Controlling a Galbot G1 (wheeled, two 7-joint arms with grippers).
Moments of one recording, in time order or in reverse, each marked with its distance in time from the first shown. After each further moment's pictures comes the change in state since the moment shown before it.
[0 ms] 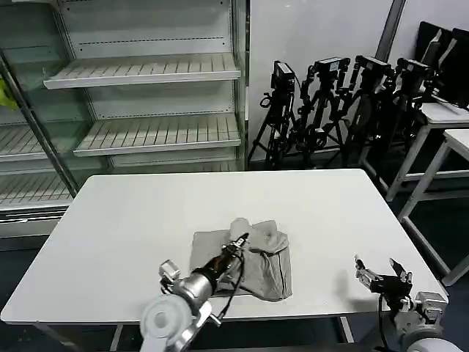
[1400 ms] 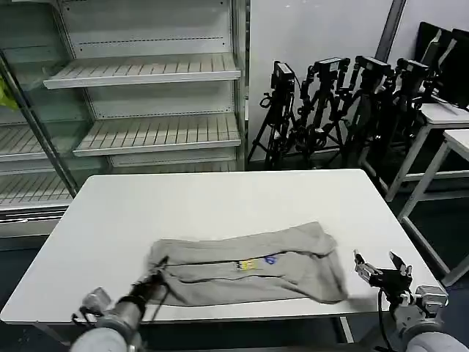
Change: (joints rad) left arm 0.259 0.305 -0.390 -0.100 0.242 -0.029 0.050; right arm 0.026 -0.021 0.007 0.016 0.007 -0.019 0.006
